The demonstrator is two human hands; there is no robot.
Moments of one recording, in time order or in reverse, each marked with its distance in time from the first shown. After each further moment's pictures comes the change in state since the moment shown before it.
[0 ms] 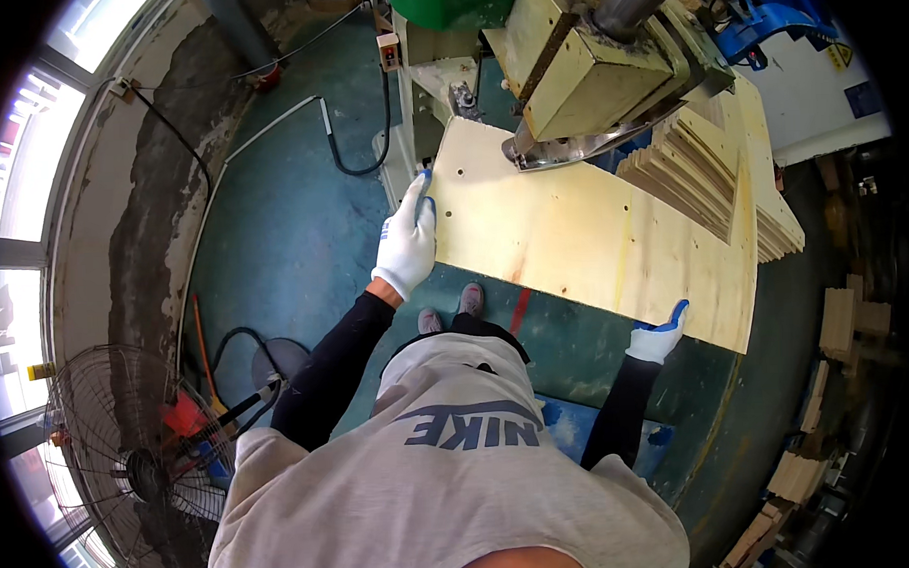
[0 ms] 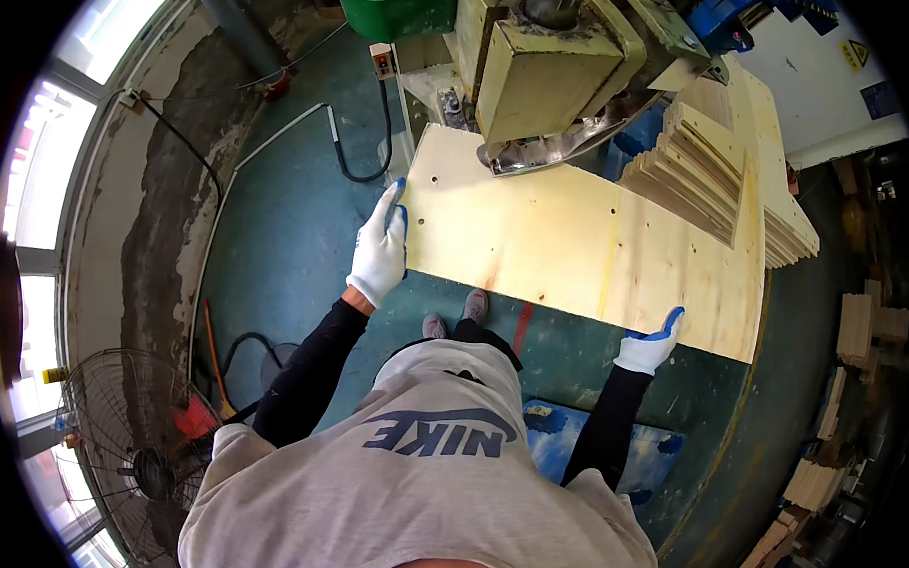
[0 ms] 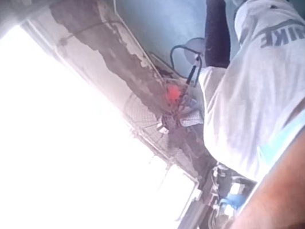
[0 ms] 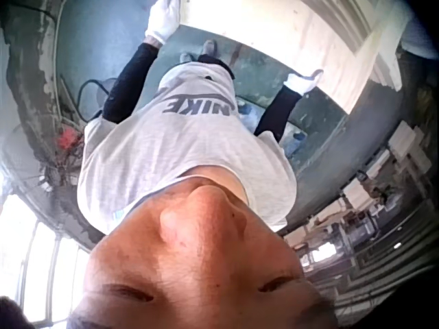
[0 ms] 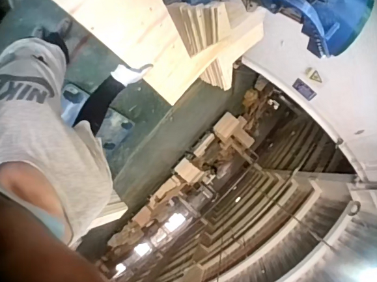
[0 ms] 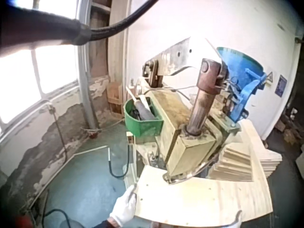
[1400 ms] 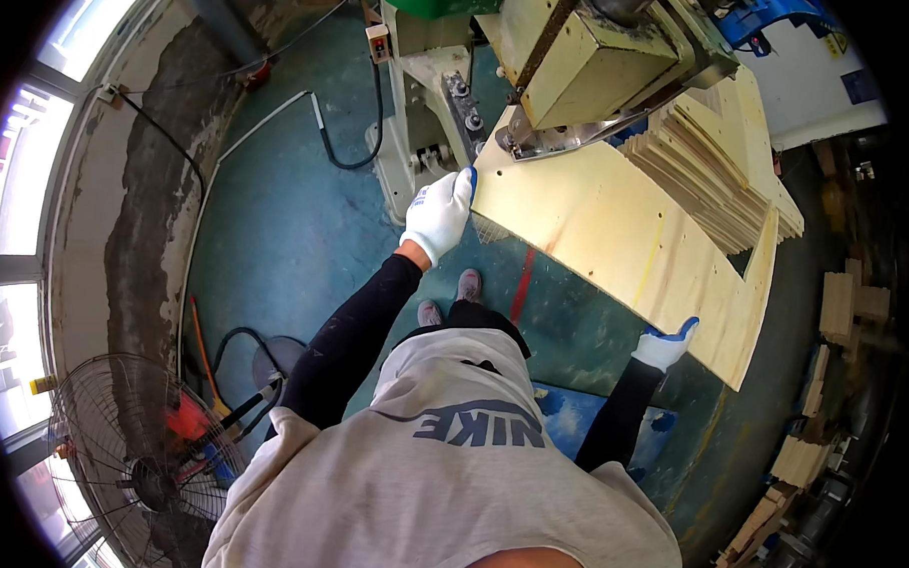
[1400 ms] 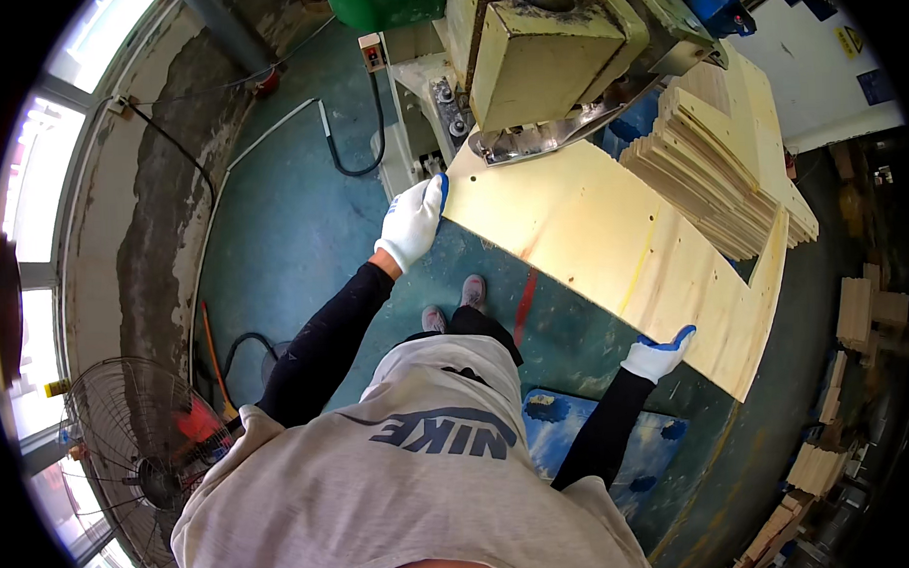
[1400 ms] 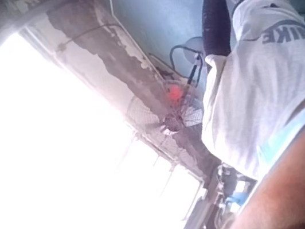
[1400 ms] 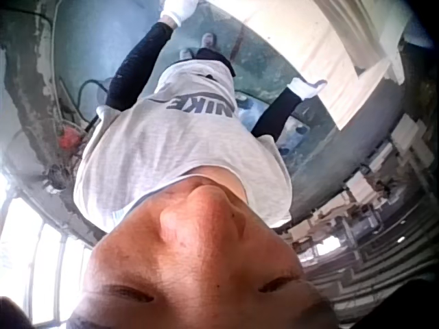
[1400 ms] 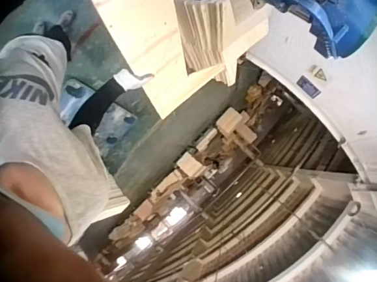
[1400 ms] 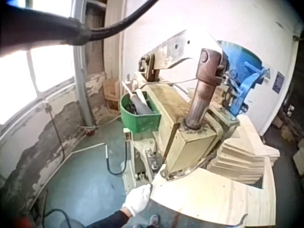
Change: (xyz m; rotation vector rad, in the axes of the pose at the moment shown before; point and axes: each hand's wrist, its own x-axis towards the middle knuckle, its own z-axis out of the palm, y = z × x) left_hand 0.040 -0.008 0.042 0.201 -0.207 0.029; right_hand -0.008 -0.007 -0.044 -0.023 0.147 -0.175
